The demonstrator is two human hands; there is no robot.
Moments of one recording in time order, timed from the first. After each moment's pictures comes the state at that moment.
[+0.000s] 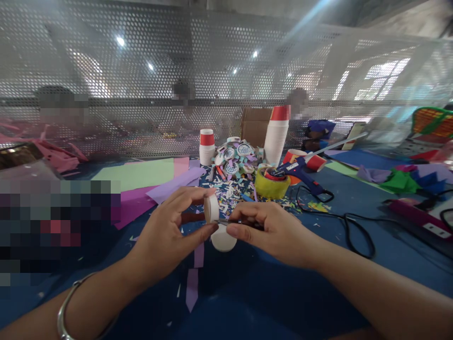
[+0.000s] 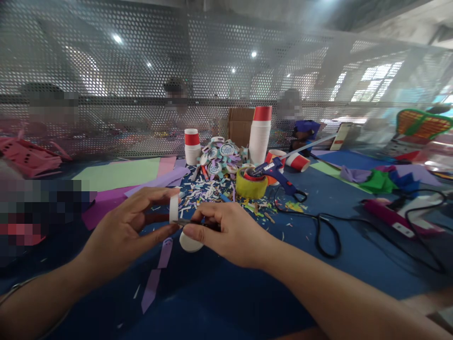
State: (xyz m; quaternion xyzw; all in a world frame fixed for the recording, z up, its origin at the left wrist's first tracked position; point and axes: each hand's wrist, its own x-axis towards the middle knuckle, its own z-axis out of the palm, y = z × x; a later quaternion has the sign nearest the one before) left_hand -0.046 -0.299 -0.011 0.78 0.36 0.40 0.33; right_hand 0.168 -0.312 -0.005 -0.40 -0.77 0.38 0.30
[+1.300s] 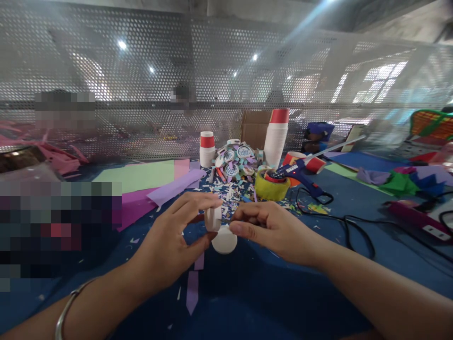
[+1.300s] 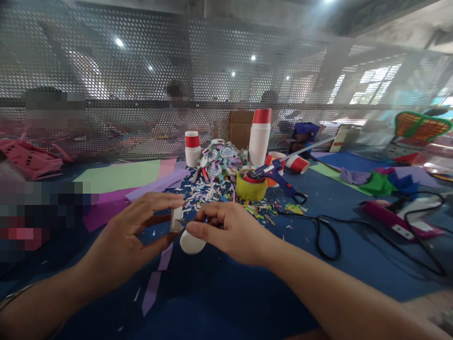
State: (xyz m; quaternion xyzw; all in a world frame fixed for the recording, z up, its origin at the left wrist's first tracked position) left_hand -0.050 -0.298 -0.016 0.85 0.32 0.39 0.17; right_hand 0.174 -0.306 -0.008 -0.38 -0.76 0.43 0.31
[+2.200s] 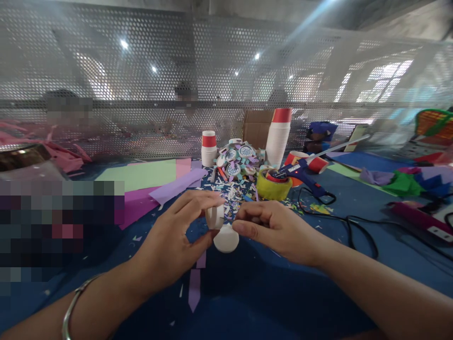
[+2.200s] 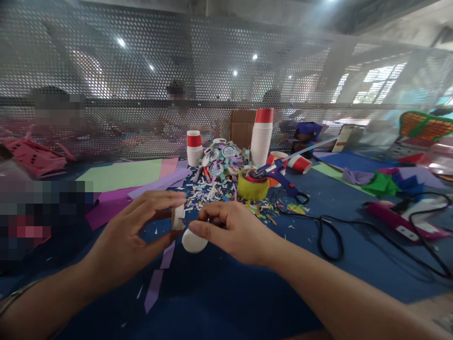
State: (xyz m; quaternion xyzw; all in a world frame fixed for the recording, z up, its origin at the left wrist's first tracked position) left_hand -0.048 -0.302 -0.011 0.85 0.35 0.37 0.13; right_hand 0.174 -0.310 -0.006 -0.39 -0.75 0.44 0.30
